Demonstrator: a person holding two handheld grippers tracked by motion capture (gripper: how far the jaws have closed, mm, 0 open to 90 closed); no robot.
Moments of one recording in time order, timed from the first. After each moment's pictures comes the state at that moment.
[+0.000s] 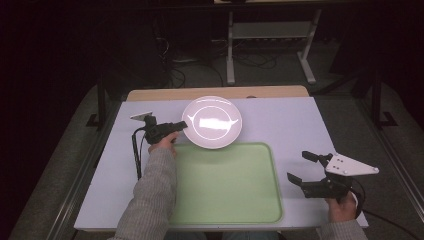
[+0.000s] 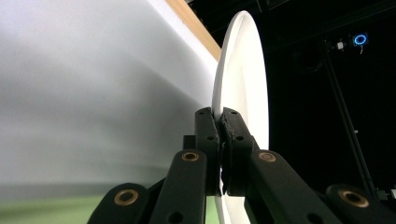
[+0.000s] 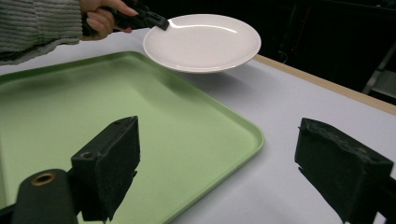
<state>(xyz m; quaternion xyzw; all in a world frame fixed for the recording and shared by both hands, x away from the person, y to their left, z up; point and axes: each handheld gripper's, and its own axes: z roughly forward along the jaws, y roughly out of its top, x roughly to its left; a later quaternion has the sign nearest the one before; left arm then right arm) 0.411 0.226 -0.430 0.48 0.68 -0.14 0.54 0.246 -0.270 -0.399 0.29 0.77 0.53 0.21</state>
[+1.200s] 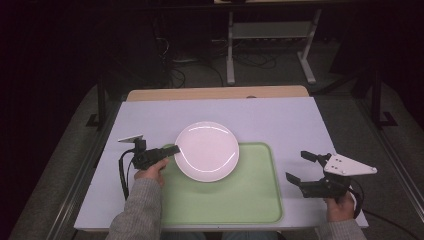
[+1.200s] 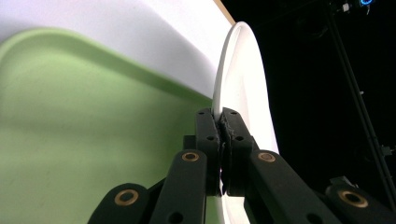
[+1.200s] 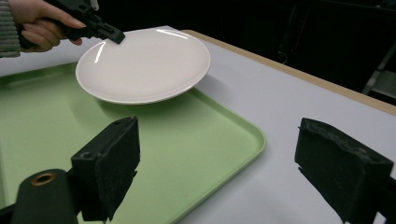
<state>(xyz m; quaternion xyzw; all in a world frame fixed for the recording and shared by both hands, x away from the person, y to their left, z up) 0.334 0.252 -0.440 0.51 0.66 -0.14 0.53 0.246 -0.267 -0.399 0.29 0.77 0.53 0.21</state>
